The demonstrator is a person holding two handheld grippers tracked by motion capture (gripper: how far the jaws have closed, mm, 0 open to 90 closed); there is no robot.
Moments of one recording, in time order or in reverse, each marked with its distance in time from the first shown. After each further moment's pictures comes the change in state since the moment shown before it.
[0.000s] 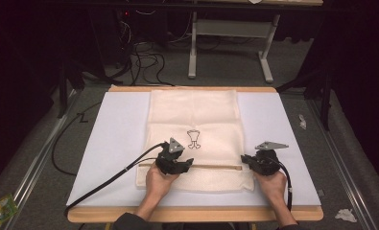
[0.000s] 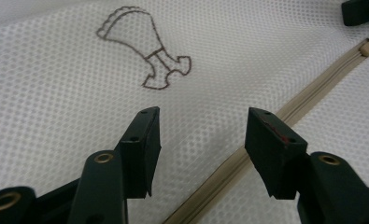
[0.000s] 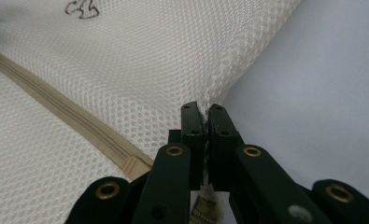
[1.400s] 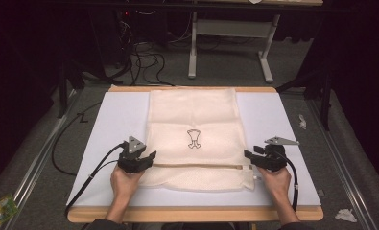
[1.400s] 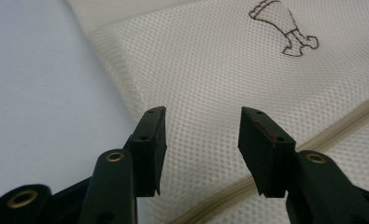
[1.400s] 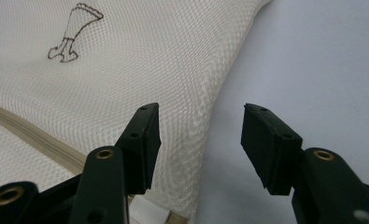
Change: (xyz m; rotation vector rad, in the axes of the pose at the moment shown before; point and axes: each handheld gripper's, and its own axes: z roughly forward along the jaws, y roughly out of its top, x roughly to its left) left arm 0.065 -0.040 -0.067 -0.050 0.214 -0.061; right arm -0.015 0.007 -0.011 -0.078 -0.062 0.081
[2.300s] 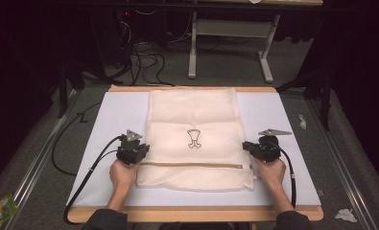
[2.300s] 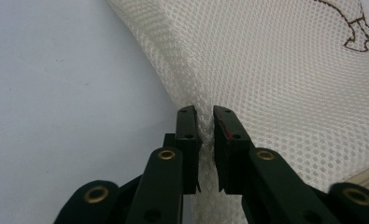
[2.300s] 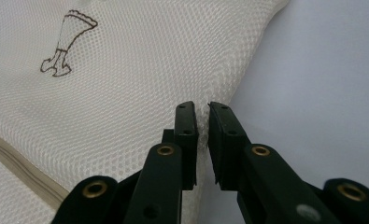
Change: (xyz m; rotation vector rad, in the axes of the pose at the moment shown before) left arm 0.035 0.004 0.026 0.089 0.008 -0.098; right arm -0.008 0.021 0.024 0.037 0.037 0.007
